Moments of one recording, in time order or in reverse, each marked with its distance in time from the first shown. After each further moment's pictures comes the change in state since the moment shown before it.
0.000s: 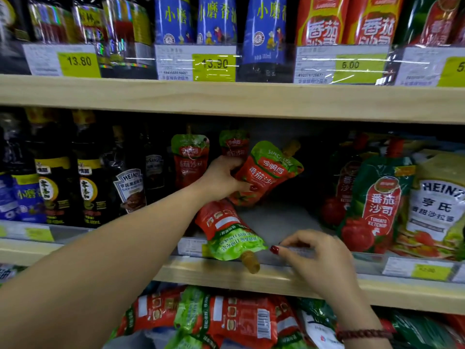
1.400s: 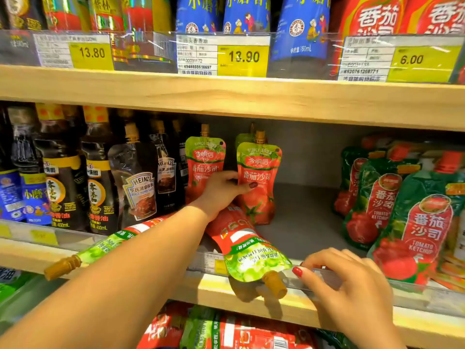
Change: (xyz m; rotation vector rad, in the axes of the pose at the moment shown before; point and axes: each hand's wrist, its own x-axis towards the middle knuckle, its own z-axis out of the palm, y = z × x) left_hand 0.010 -0.053 -0.002 -0.303 0.189 -0.204; right_hand -0.001 -0.003 0.009 -0.072 0.082 -0.089
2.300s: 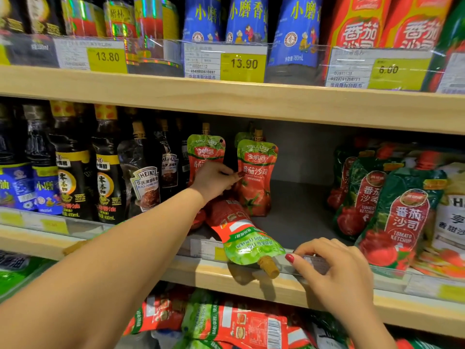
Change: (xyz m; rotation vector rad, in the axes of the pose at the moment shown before) left_hand -0.013 0.022 -0.019 0.259 0.070 -0.081; right_hand -0.004 0.006 0.003 -0.004 0.006 -0.032
